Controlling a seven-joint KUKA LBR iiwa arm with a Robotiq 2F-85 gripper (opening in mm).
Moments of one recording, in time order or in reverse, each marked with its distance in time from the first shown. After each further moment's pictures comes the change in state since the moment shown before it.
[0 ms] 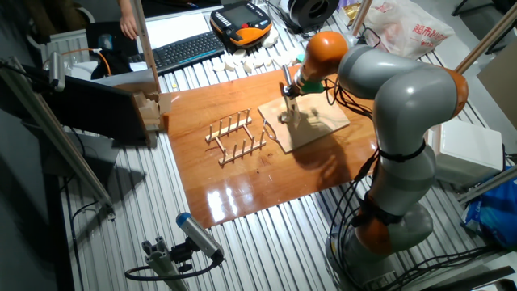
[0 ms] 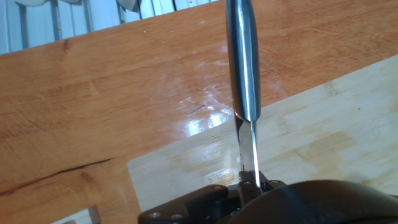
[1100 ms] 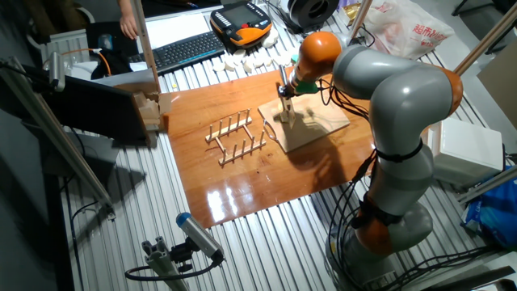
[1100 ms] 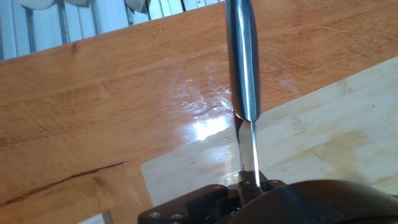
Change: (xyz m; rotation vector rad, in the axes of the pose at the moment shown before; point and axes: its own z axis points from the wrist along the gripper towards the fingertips) arm -0.002 0.008 0.001 0.006 0.001 0.010
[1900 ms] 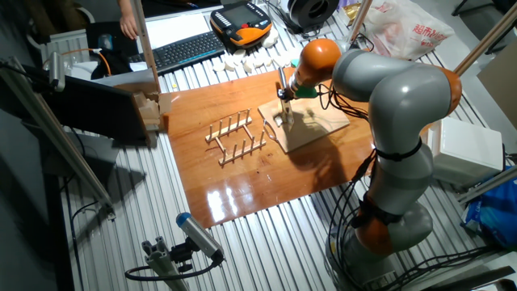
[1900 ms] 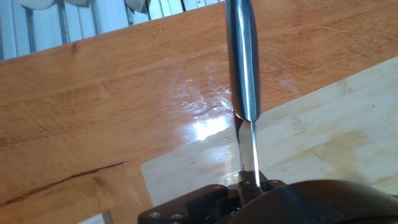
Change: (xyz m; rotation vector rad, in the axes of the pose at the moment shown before) arm 0.005 -0.001 0.018 -0.018 -0.019 0.005
